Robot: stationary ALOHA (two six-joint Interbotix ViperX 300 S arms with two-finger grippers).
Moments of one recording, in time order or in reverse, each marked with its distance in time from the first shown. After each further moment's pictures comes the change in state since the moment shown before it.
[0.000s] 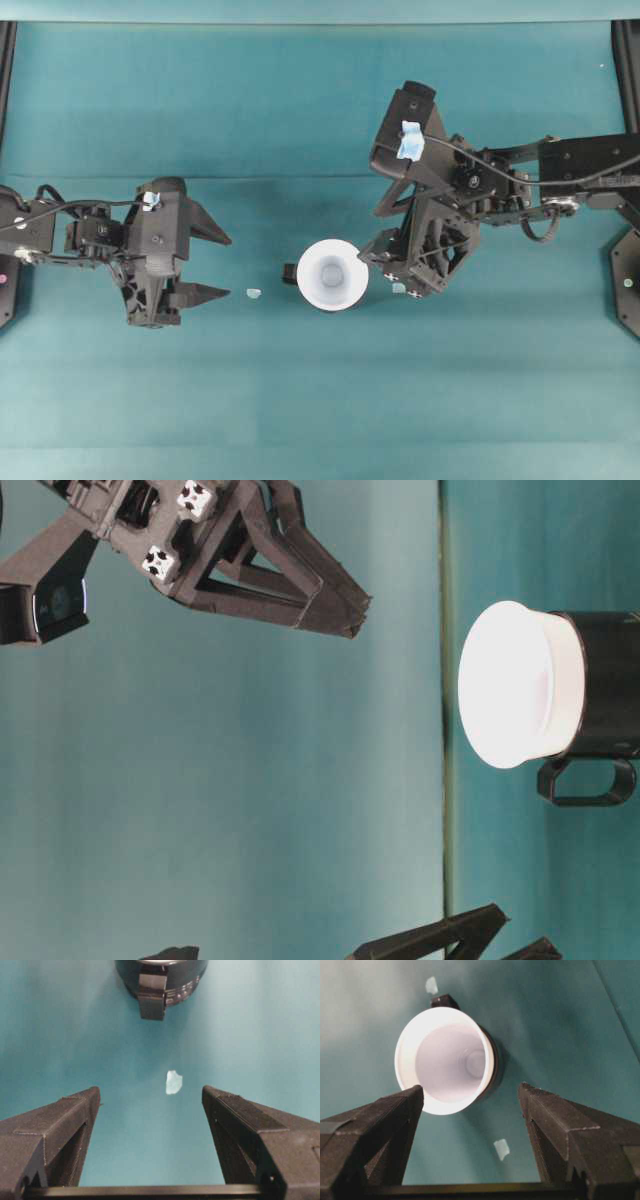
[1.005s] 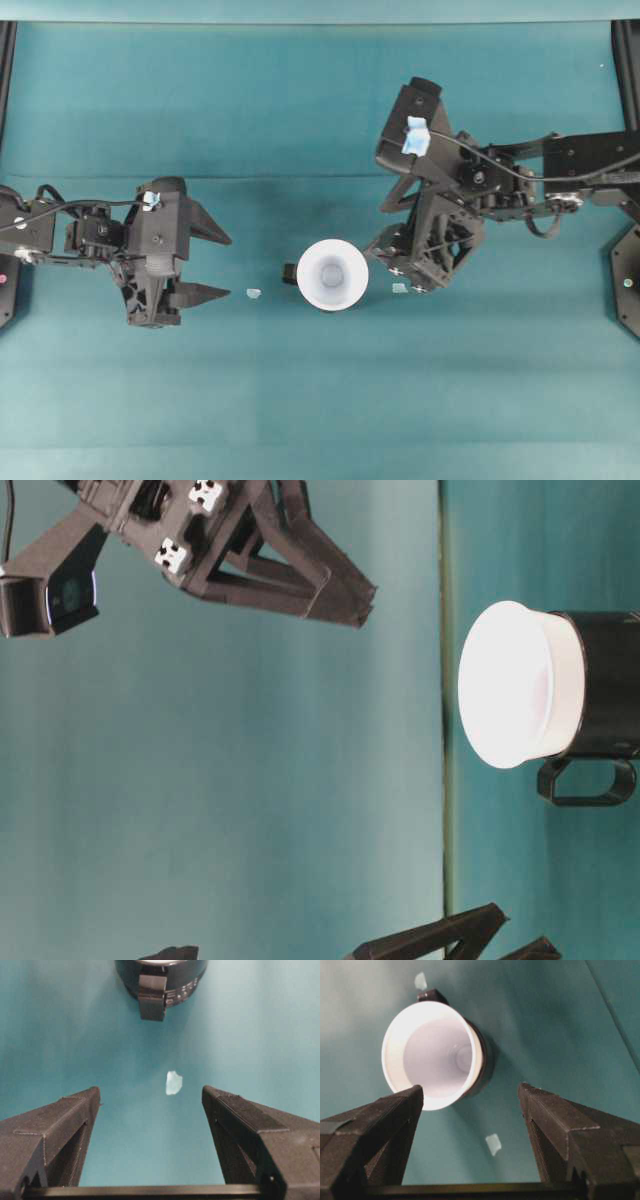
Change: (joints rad) left arm 0.000 0.002 0.000 0.000 -0.002 0.000; right arm -0.017 -0.020 0.032 0.002 -0.005 0.000
